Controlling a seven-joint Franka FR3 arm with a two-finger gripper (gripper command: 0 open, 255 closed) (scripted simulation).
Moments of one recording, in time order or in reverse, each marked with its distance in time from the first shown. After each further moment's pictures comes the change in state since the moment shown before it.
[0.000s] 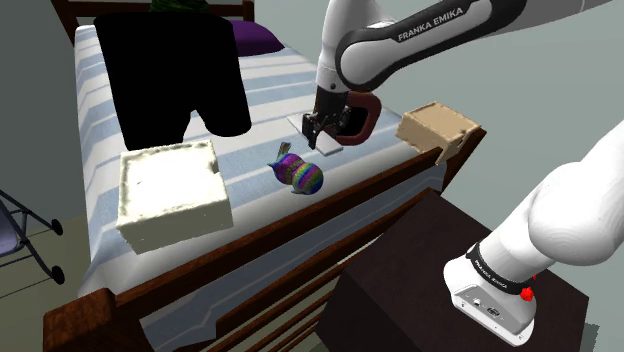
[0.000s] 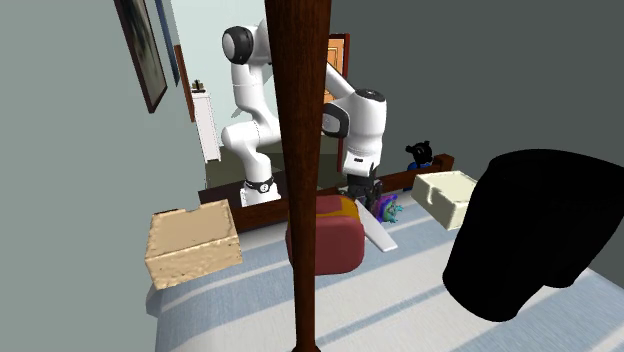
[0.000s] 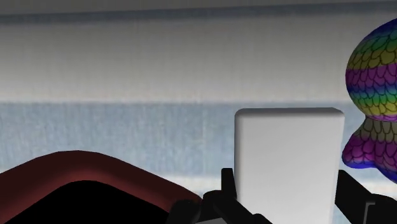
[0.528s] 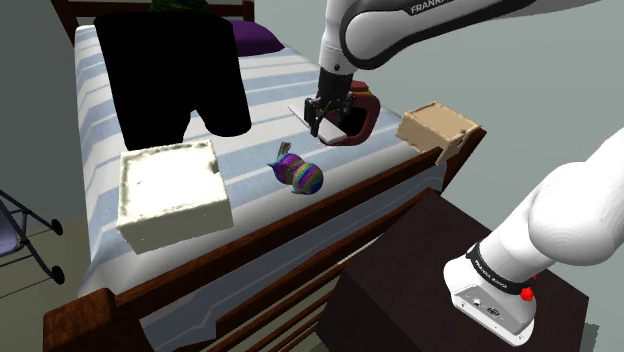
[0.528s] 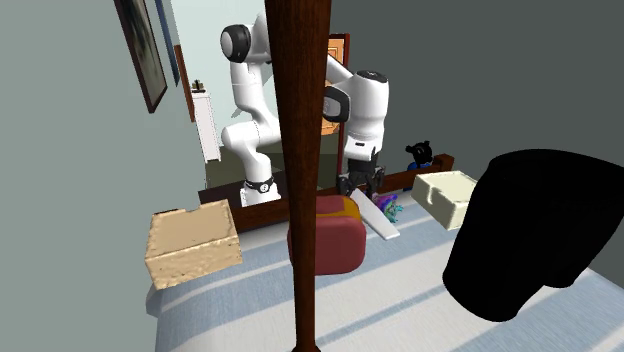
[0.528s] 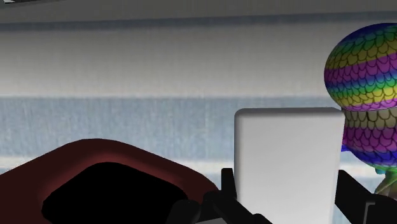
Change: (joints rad) arm -0.001 -0.051 -0.003 0.053 0.013 -0.102 -0.010
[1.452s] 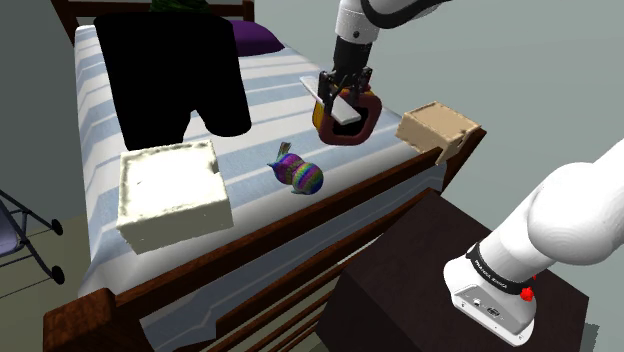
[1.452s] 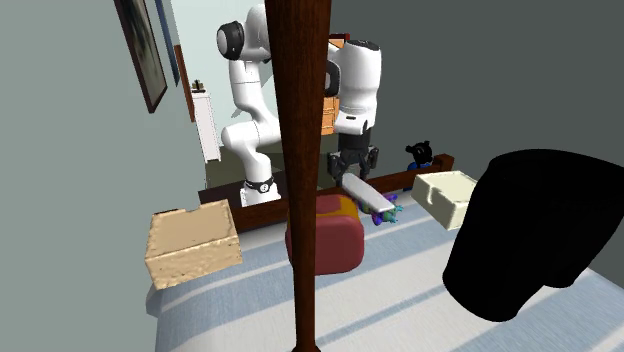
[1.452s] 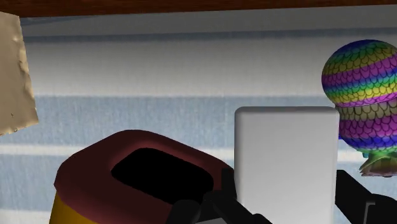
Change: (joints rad) arm -0.018 -0.101 -0.030 0.053 0.017 -0.152 -0.055
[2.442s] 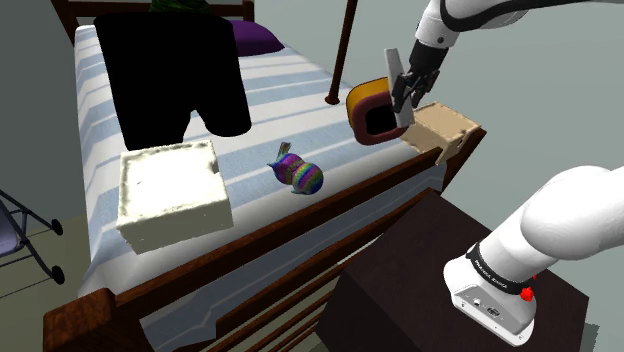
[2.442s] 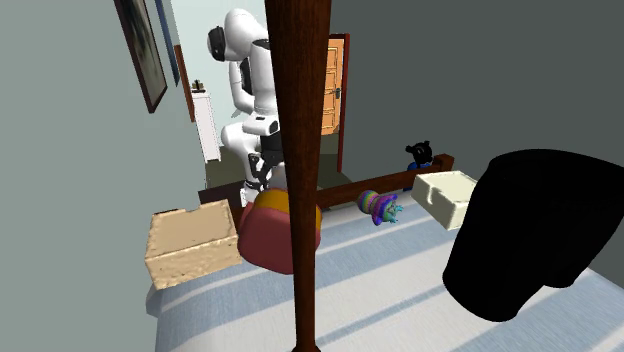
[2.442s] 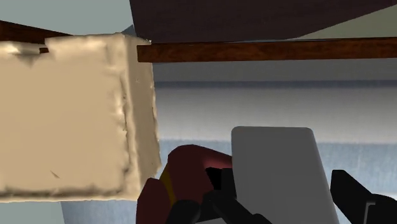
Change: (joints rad) arm -0.135 -0.300 -0.233 -0.283 -0.054 -0.020 -0.338
